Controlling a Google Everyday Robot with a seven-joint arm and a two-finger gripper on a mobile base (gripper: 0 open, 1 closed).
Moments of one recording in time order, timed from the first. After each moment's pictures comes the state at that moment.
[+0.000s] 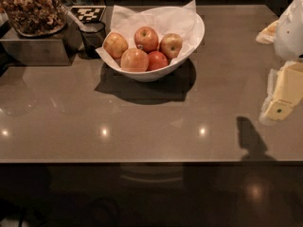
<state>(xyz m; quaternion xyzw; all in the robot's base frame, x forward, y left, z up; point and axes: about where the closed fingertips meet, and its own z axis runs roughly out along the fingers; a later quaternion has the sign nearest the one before) 0.438 -0.217 0.976 -0.60 0.78 -0.03 0.16</state>
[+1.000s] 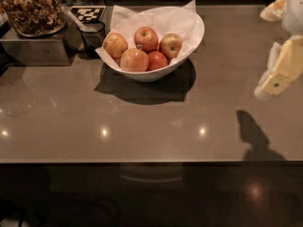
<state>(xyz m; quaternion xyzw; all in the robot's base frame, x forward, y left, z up) 0.468 -0.214 1.009 -0.58 0.78 -0.02 0.24</state>
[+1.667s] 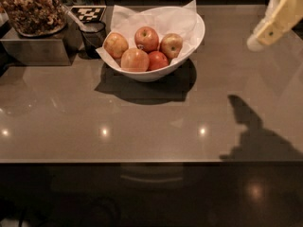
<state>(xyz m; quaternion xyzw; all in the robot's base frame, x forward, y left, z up) 0.526 -0.203 1.066 -0.57 0.75 0.04 0.33</state>
